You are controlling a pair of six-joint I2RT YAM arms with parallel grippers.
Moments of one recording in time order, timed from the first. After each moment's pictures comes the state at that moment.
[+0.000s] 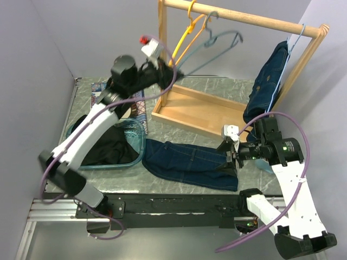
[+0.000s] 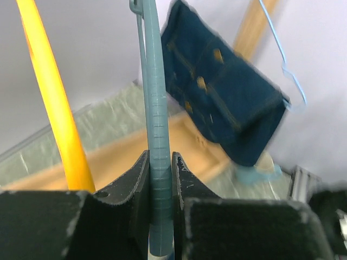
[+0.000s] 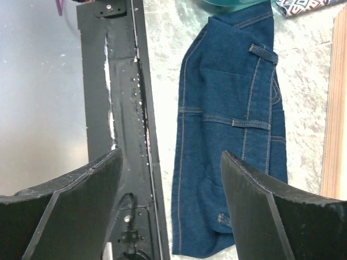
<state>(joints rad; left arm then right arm) -0.57 1.53 1.66 -0.03 0.45 -0.24 0.15 0.86 1.15 -1.34 -1.03 -0.92</state>
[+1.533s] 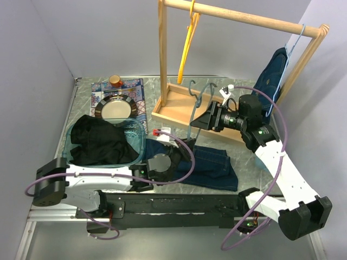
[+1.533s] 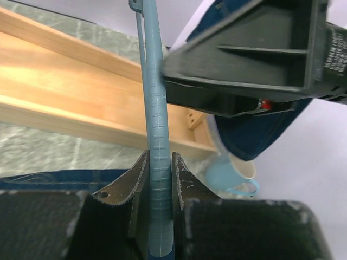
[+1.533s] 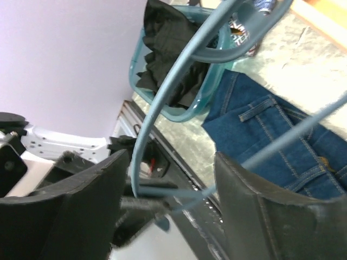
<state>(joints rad) -1.37 1.32 0.81 0.57 -0.86 -0.56 0.31 1.06 1.04 -0.38 -0.70 0.65</state>
